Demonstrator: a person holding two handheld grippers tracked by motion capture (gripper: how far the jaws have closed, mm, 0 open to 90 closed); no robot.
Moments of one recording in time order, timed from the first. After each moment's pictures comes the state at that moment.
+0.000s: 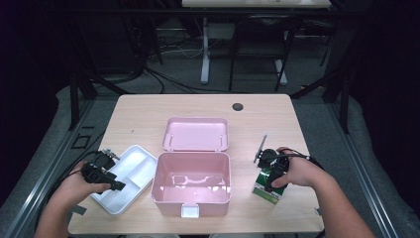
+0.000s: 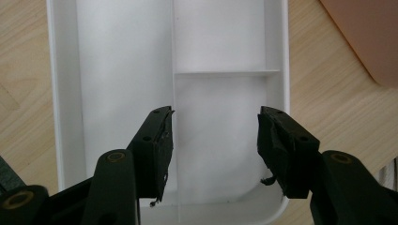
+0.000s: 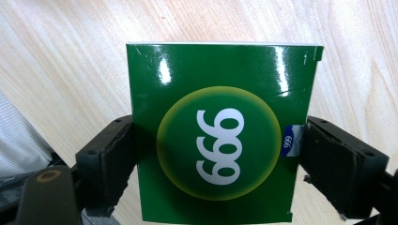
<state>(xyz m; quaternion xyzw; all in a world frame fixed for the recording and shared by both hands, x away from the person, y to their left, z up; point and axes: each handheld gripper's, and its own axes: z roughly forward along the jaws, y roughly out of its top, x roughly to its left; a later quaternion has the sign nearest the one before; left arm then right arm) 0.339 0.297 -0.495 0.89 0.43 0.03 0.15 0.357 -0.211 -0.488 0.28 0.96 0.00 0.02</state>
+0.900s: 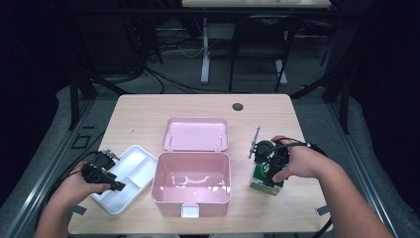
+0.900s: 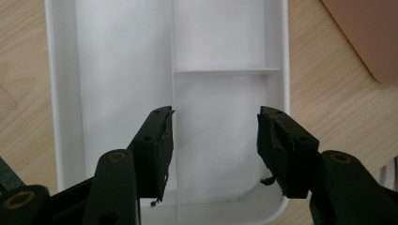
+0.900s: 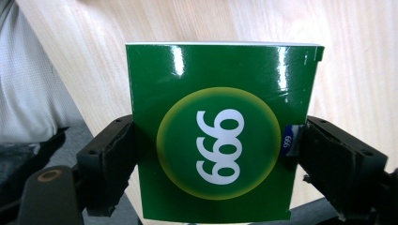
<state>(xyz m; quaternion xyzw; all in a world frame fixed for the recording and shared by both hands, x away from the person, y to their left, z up) 0.338 0.297 -0.496 0.89 0.43 0.03 0.15 0.343 -0.186 -0.423 0.19 0.98 0.01 0.05</state>
